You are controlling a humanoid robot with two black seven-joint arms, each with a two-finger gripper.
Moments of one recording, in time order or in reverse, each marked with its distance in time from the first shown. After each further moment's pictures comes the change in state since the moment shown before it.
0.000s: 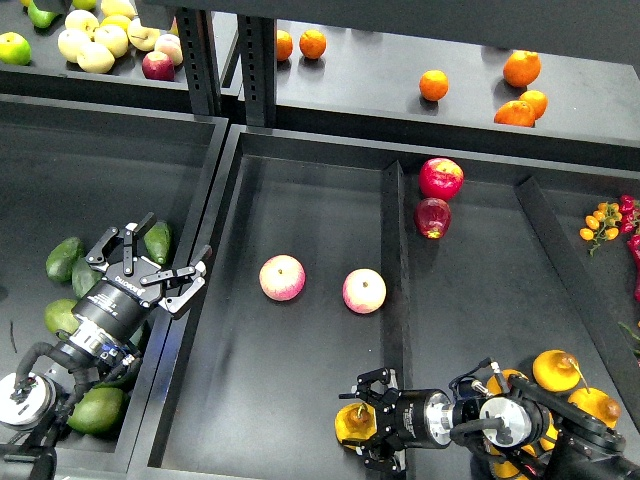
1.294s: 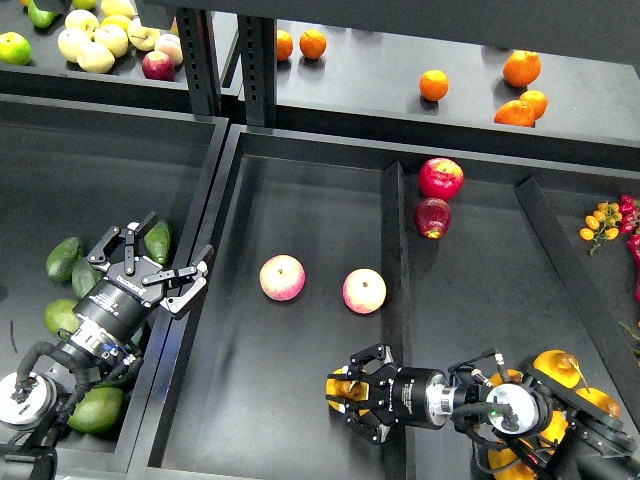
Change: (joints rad) left arm 0.000 0.000 0.005 -0.002 0.002 0.000 0.000; right arm -0.017 -0.022 0.148 0.086 0.084 0.007 0.000
